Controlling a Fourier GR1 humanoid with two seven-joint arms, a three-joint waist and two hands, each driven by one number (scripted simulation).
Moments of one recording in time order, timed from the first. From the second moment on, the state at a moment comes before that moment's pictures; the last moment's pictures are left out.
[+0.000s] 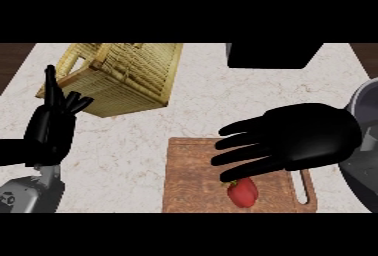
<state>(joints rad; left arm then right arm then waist) -0.19 0.34 -0.12 -1.67 0.29 0.25 0.00 -0.78 -0.82 0.68 -1.68 0.46 0.43 -0.77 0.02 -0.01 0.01</state>
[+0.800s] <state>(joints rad) -0.19 0.32 -0.08 -1.67 0.28 0.22 0.00 -0.68 -0.70 0.85 -1.57 0.74 0.36 -0.77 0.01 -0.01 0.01</state>
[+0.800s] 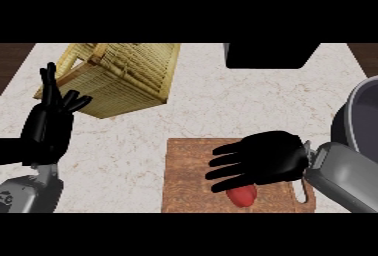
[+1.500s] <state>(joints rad) -0.19 0.30 -0.06 -1.67 0.25 0.19 0.00 -0.56 -0.65 0.82 -1.62 0.89 0.32 -0.75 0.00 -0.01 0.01</state>
